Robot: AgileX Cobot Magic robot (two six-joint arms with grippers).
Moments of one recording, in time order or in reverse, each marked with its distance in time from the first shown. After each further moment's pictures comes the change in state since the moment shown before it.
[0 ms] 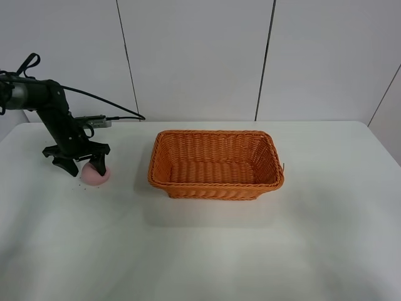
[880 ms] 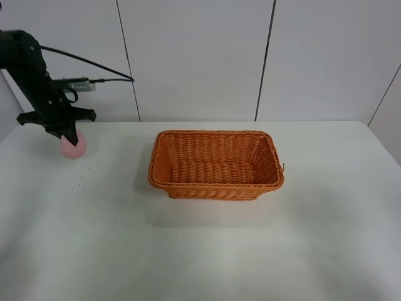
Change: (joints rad) left arm 0.000 -0.197 -0.090 0.070 0.152 -0.117; right arm 0.000 0.000 0.000 0.000 0.000 0.003
